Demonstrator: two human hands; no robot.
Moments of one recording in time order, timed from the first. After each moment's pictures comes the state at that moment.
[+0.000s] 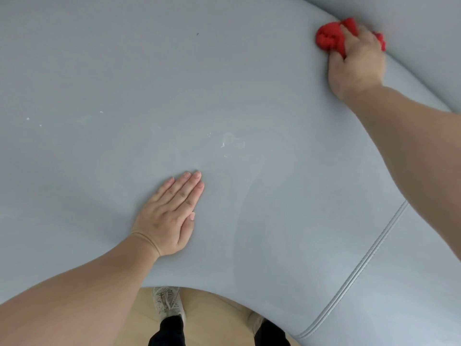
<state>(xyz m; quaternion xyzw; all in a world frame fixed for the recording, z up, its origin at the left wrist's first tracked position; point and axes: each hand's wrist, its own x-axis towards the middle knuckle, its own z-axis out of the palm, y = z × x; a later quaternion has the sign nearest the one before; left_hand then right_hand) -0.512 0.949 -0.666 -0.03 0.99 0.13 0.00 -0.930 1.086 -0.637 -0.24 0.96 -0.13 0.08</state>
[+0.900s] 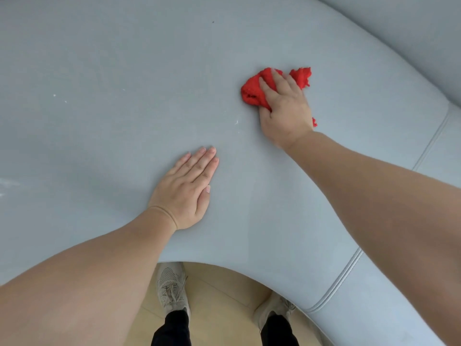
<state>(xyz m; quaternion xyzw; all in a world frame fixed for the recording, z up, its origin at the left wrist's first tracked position) -0.514 0.952 -0.655 -0.04 0.99 0.14 0.03 -0.759 1.057 -0.625 -0.37 0.91 -0.10 0.17</state>
